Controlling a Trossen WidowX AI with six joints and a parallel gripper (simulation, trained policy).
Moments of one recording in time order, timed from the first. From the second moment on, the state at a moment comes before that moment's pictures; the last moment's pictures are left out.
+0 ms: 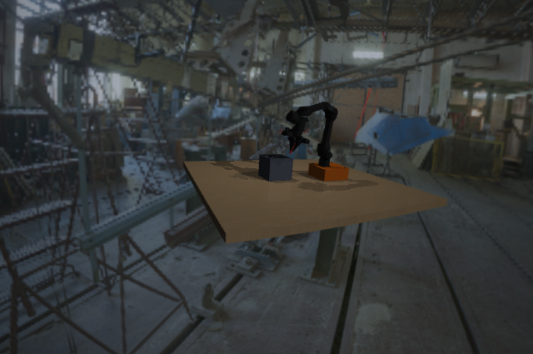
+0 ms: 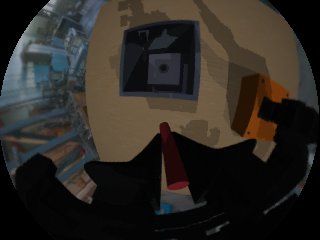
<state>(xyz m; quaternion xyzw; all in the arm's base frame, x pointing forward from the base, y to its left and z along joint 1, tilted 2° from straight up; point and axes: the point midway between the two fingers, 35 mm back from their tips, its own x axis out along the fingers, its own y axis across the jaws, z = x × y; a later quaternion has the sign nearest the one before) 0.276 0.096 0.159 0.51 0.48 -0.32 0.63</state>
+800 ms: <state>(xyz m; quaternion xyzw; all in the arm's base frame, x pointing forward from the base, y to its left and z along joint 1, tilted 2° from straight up) 0.298 0.031 0.143 0.48 0.49 -0.38 0.62</state>
